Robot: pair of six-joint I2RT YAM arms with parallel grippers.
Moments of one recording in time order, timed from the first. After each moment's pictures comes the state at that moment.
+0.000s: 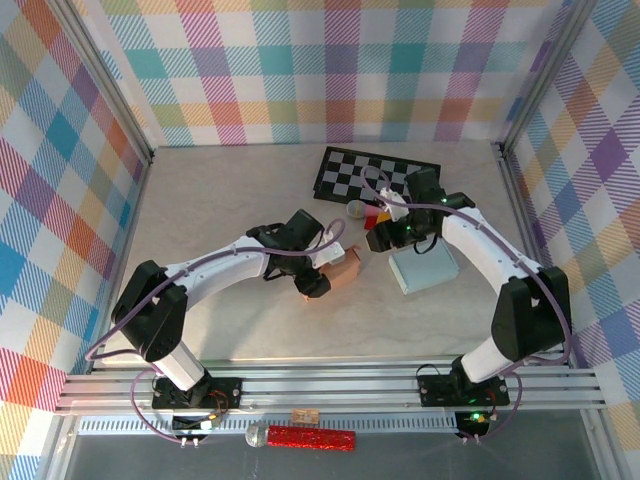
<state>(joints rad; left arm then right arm) -0.73 1.63 1.15 -0.66 0.20 0.31 0.35 1.55 1.23 -0.81 -0.45 -0.07</state>
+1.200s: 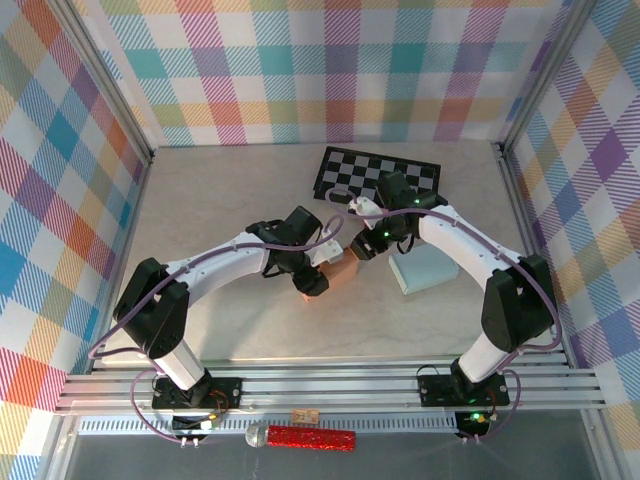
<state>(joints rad) -0.71 1.65 1.18 -0.71 0.23 0.32 0.49 1.62 1.29 -0.81 -0.31 -0.27</state>
